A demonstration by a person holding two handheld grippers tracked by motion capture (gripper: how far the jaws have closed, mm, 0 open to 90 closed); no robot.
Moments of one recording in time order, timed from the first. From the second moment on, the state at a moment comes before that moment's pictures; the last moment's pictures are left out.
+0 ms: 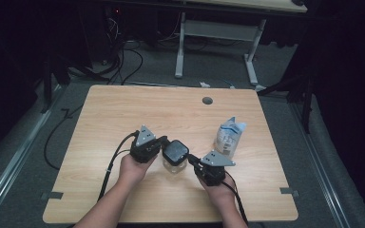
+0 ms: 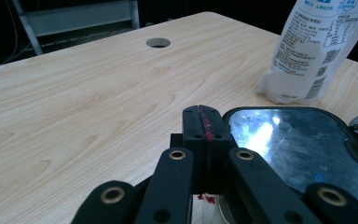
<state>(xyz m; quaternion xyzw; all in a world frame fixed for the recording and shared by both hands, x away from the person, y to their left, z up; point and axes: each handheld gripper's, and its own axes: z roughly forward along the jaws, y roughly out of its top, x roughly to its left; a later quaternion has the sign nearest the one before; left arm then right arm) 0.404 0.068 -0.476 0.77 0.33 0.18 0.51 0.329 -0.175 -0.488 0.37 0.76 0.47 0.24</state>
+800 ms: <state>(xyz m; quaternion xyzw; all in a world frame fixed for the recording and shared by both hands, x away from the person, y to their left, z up) 0.405 0.069 -0.476 0.77 0.33 0.18 0.51 0.332 -0.174 -0.486 0.37 0.77 0.47 0.24</state>
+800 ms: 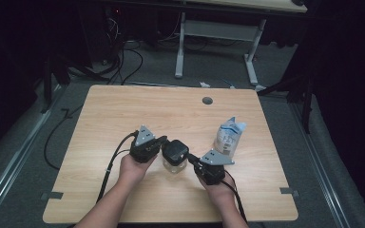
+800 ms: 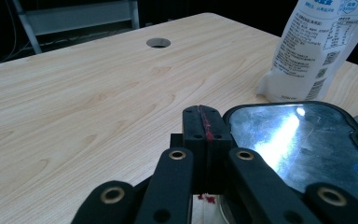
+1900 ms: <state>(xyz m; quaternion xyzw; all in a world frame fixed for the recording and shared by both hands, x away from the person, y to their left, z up) 0.342 0.091 -0.495 0.76 0.33 0.14 0.54 0.337 -0.164 -0.478 0.36 0.76 0.48 0.23</state>
